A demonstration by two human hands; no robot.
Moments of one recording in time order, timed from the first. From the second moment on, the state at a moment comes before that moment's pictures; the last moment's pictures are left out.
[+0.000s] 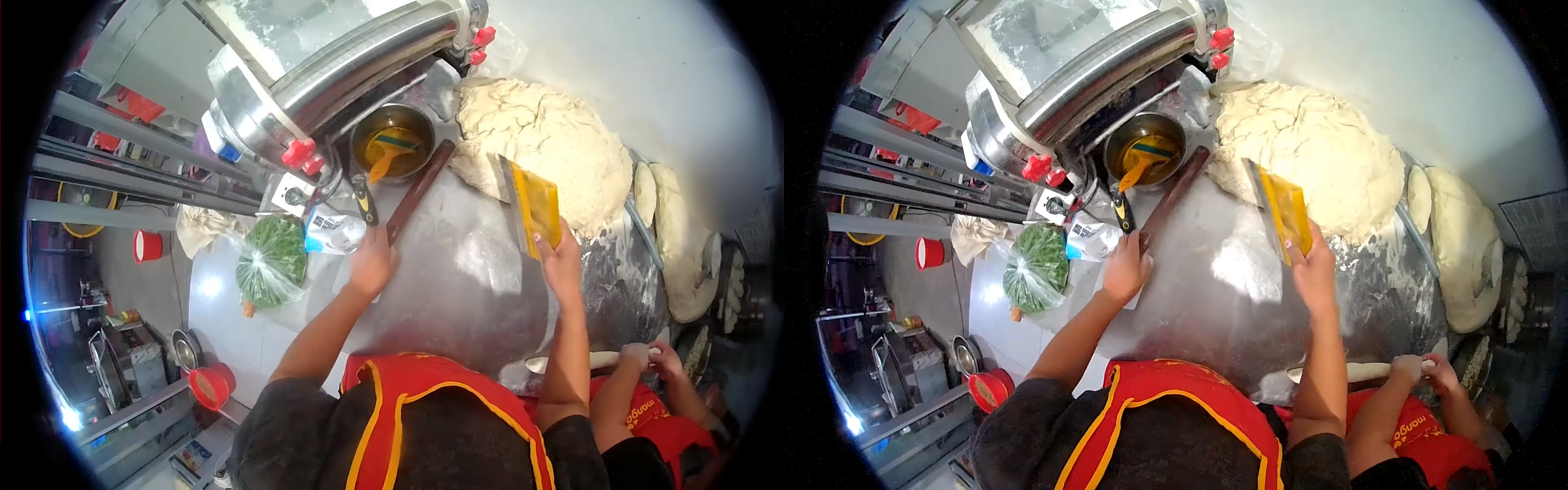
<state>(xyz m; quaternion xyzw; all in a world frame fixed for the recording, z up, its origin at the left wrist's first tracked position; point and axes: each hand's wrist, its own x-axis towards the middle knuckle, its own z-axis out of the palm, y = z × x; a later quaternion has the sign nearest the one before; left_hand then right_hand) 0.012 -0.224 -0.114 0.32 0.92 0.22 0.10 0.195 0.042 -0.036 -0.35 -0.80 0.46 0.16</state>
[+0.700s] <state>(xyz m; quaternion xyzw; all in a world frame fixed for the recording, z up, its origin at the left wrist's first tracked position) 0.044 -0.278 -0.137 0.36 0.90 0.24 0.09 0.064 0.008 -0.085 -0.35 -0.89 0.28 0.05</state>
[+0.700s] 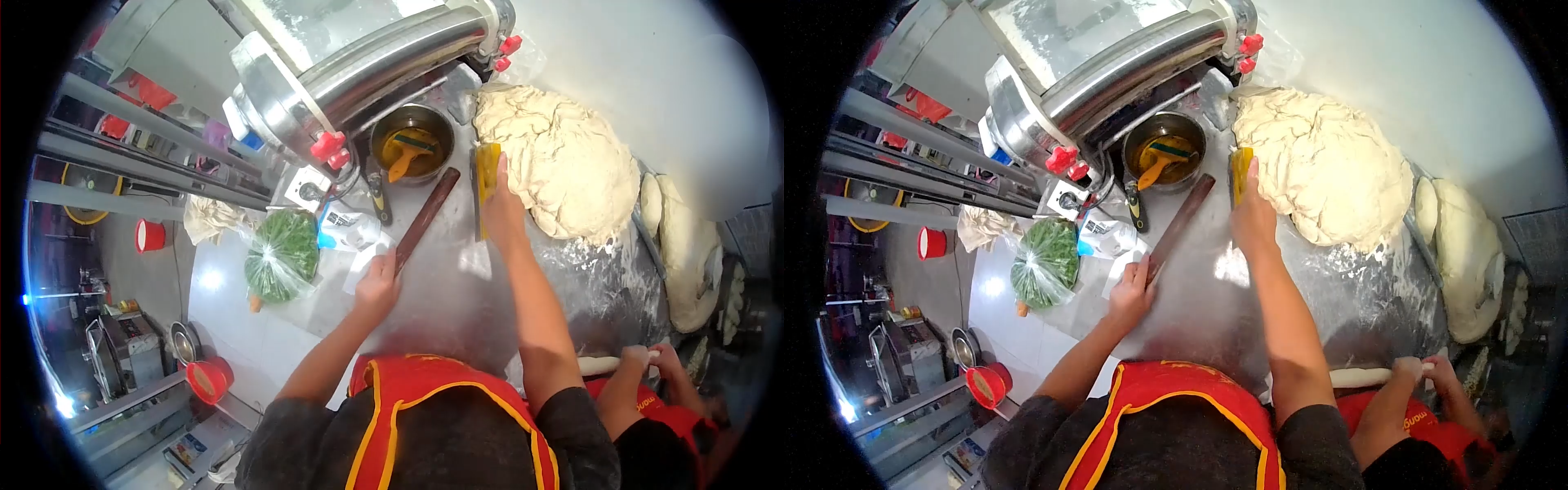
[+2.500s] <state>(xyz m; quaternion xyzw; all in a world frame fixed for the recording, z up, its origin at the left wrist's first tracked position) -0.023 -0.021 -0.110 0.56 0.80 0.20 0.08 0.273 -0.025 -0.048 -0.37 -0.82 0.44 0.04</state>
